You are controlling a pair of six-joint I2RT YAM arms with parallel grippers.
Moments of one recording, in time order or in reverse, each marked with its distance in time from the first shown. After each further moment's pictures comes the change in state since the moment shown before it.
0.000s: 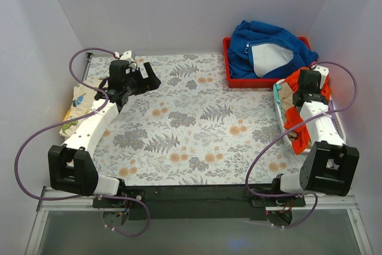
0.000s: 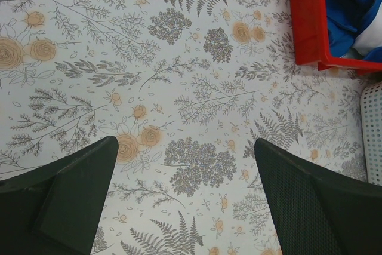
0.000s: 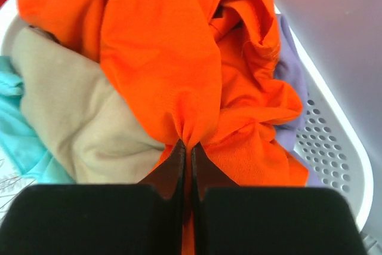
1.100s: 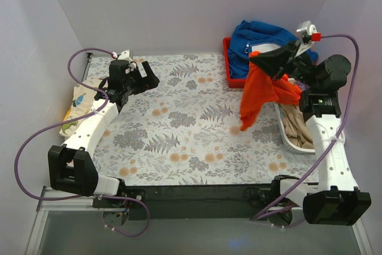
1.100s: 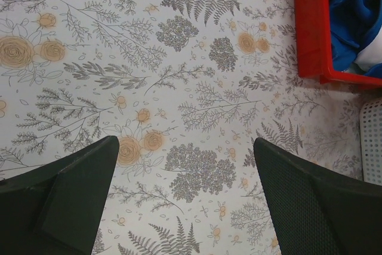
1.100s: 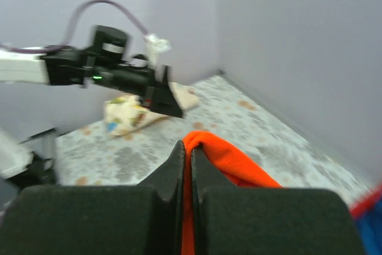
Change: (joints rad) left arm 0.000 -0.002 0.000 0.009 -0.038 -0.030; right arm 0.111 -0.289 0.167 0.633 -1.483 0.285
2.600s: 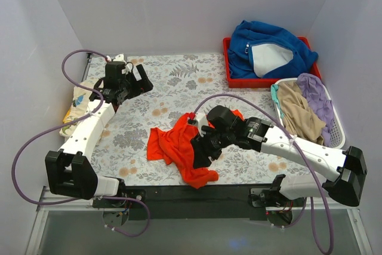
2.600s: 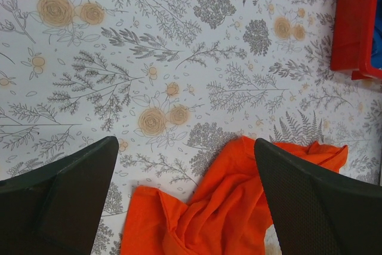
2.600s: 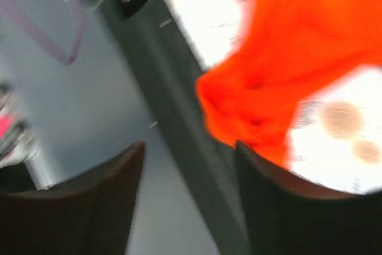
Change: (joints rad) left arm 0.035 -0.035 0.027 -0.170 -0.062 -0.019; right arm 1.091 0.147 -0.140 -0.888 0.541 -0.103
